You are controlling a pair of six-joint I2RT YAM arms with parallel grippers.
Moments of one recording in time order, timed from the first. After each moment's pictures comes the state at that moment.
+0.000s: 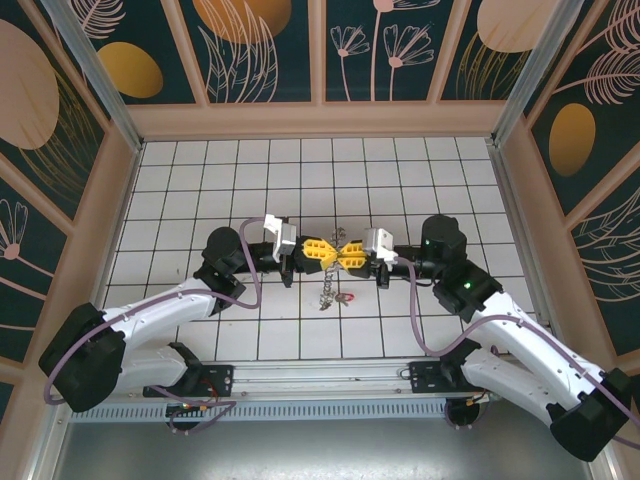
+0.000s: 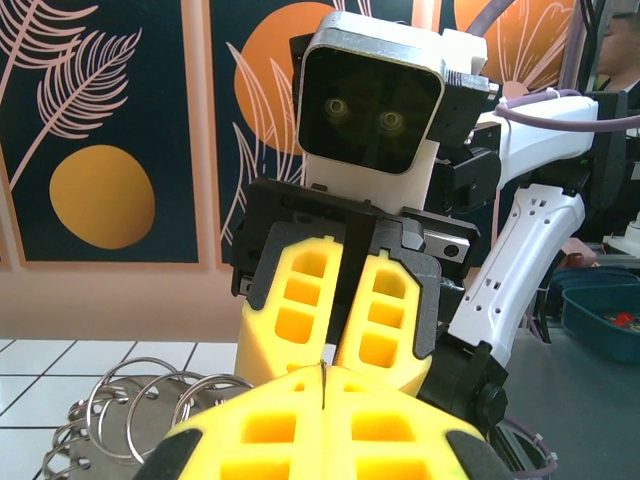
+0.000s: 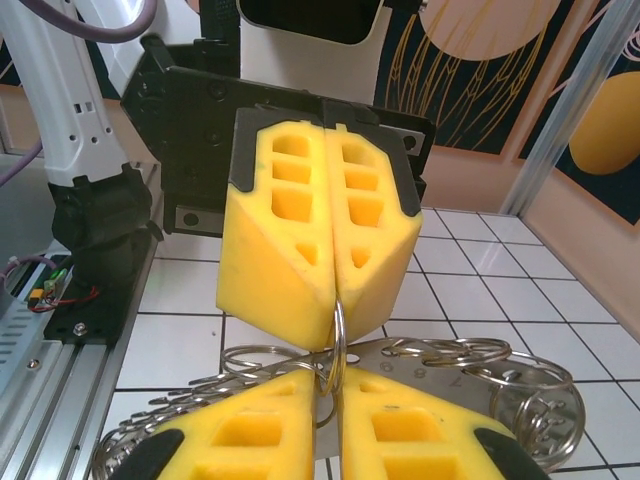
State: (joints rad) left arm -0.75 1.23 0.59 0.90 0.86 -0.24; right arm 0.67 0.84 0.70 -0.05 -0.76 -0.37
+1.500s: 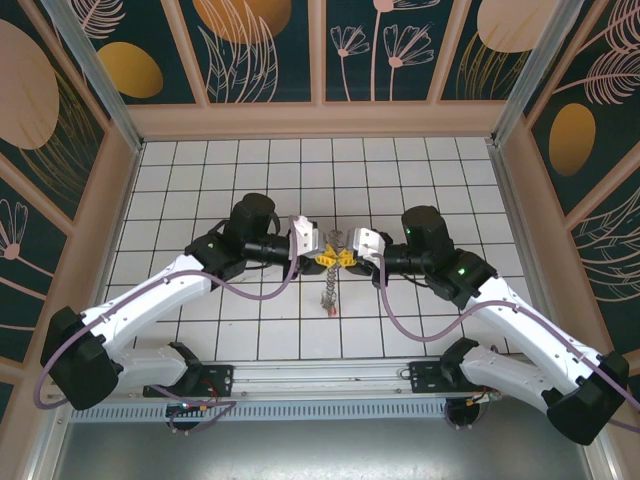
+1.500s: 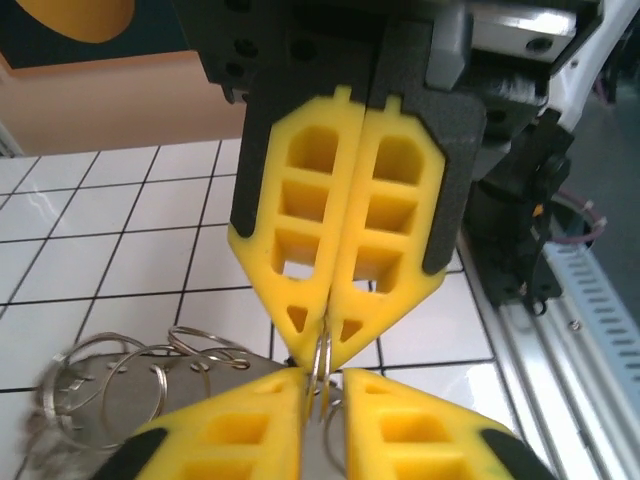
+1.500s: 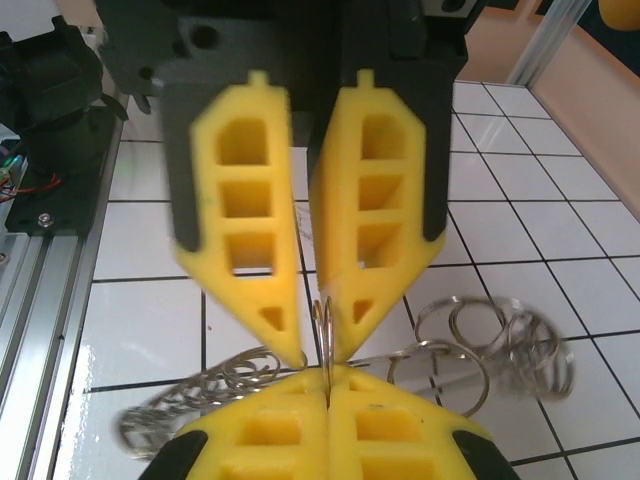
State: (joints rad) left arm -0.75 1.24 0.95 -0.19 0.77 0.42; right arm 0.71 0.94 0.84 -0.40 -0.57 -0.54
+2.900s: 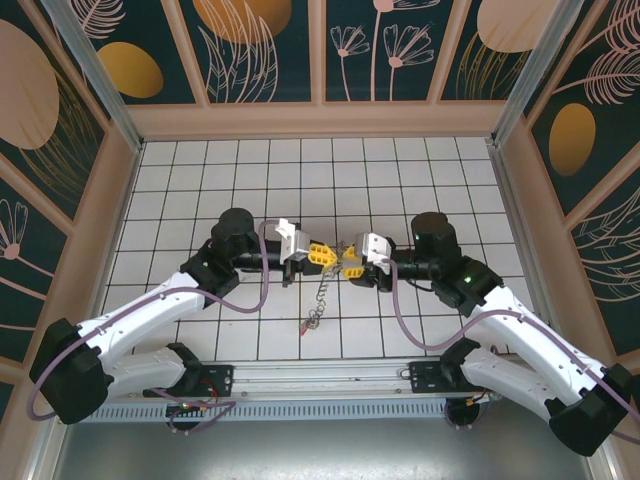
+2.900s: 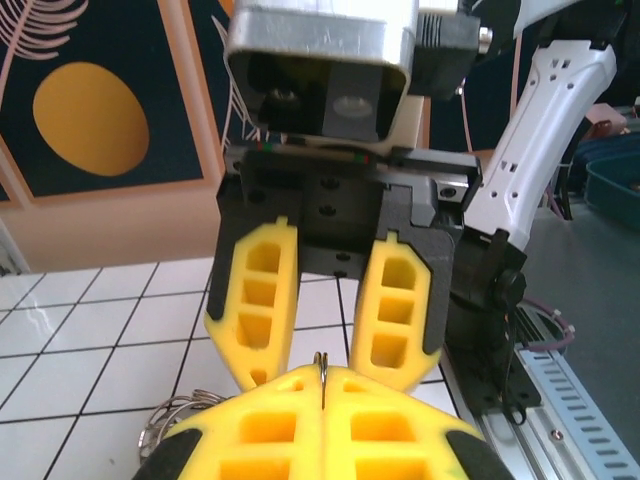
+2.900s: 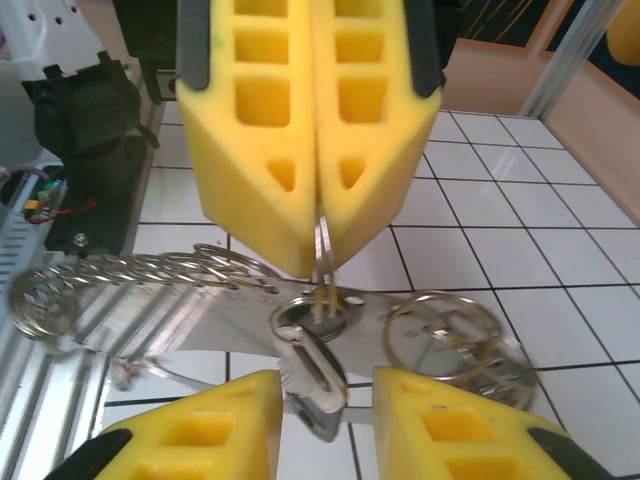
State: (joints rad) left arm -0.75 1.15 0.75 0.30 0.87 0.15; right arm 0.67 0.88 0.78 -0.34 -0.68 -0.51
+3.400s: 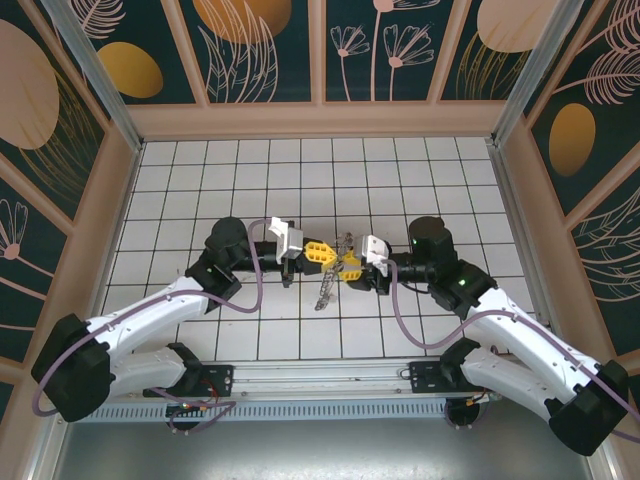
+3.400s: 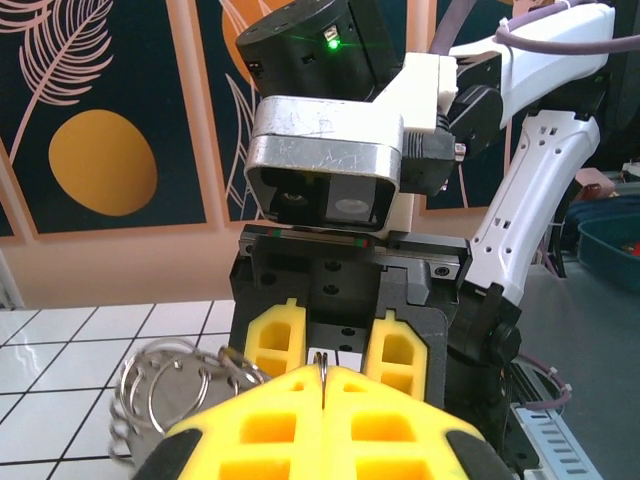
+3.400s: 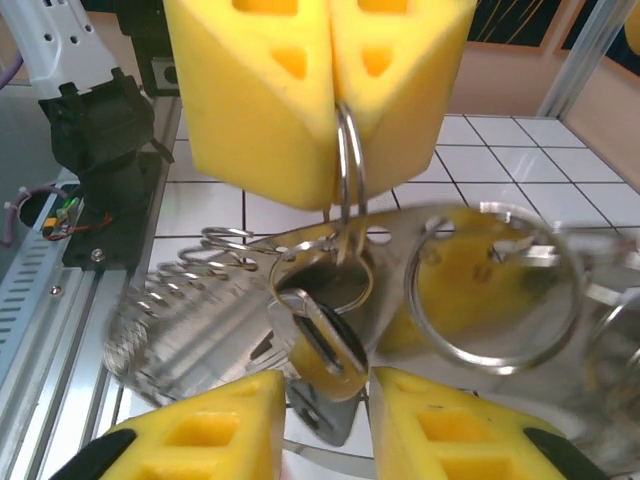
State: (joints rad) left arm -0.75 1.17 0.66 0.59 0.87 -0.03; right arm 0.67 0.88 0.70 -0.22 -0.71 -0.43
